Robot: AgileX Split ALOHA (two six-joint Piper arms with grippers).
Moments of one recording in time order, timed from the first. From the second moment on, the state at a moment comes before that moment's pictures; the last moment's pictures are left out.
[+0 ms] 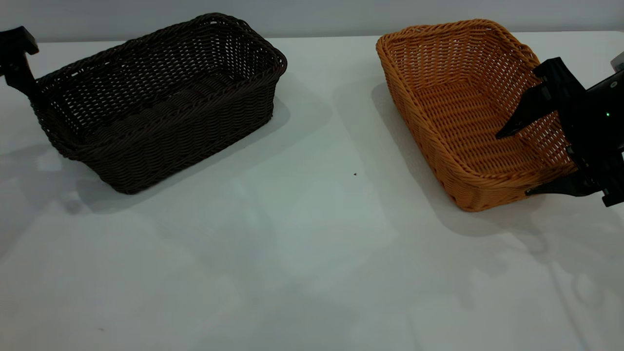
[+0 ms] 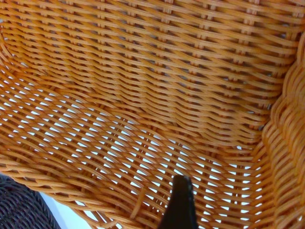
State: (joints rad) left arm 0.11 1.98 -1.00 -0.23 0.16 -0.17; right arm 0.02 2.04 -0.70 1.81 0.36 -0.64
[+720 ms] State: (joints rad) left arm 0.05 2.16 -1.12 -0.40 0.15 -0.19; right arm 0.02 2.04 -0.70 1.82 0.31 -0.64
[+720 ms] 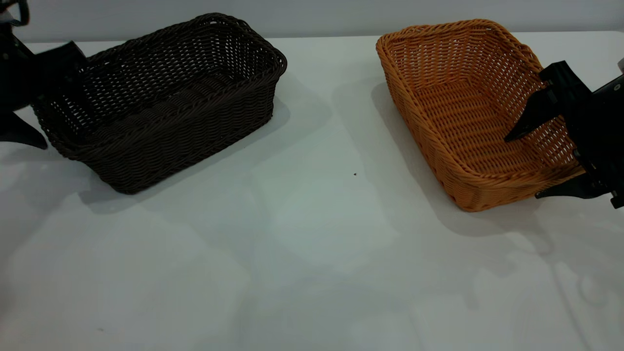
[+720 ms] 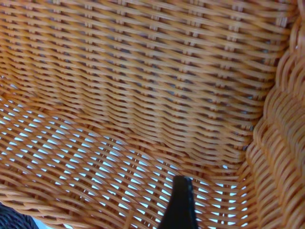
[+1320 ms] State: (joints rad) left arm 0.03 2.21 -1.12 -0.43 0.14 -0.19; right arm 0.02 2.12 -0.77 1.82 0.30 -0.63
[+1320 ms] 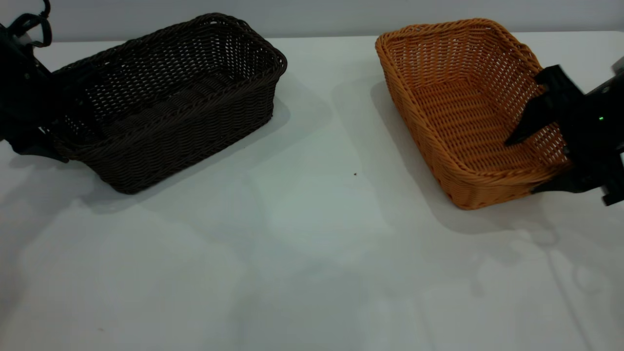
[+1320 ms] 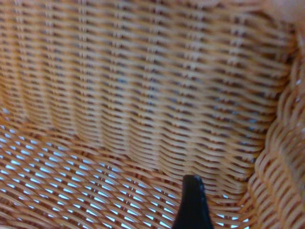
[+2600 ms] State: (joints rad) left arm -0.14 2.27 -1.29 -0.45 0.35 0.21; right arm -0.10 2.05 -1.09 1.31 0.51 -0.50
